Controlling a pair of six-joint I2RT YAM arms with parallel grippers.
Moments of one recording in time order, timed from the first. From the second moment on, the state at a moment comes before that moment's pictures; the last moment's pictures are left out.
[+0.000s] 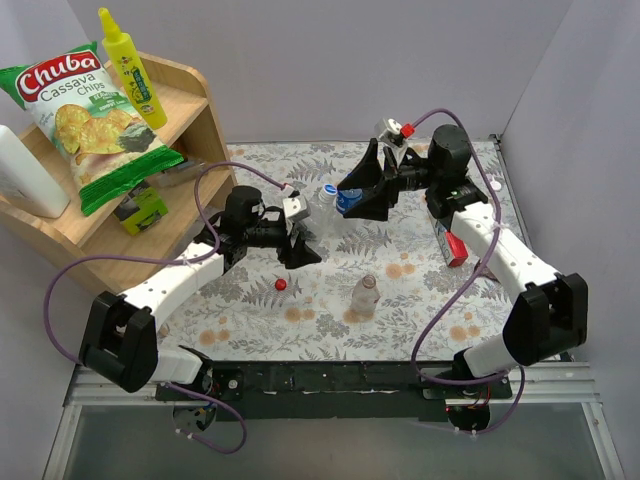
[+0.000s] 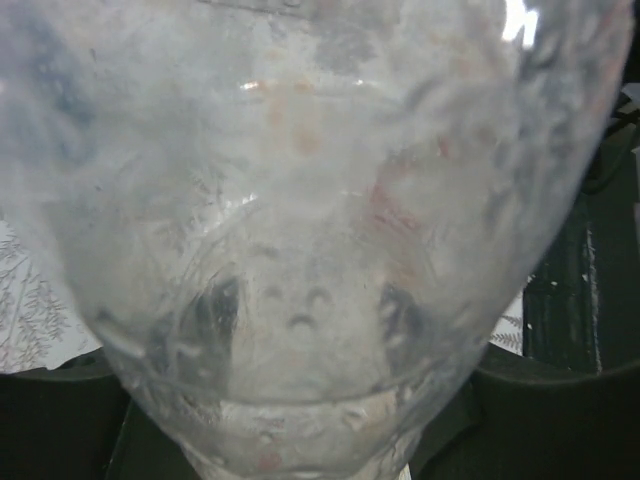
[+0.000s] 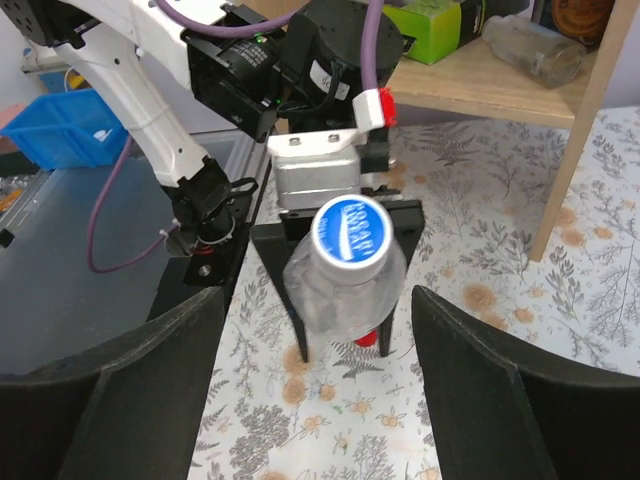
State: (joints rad) left arm -0.48 1.33 0.90 -0.06 0.86 0.27; right arm 0.38 1.45 1.26 0.22 -1.34 0.21
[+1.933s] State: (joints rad) left arm -0.54 1.26 0.84 0.05 0.50 0.16; right arm 0.36 1.38 1.27 -0.24 -1.02 -0.03
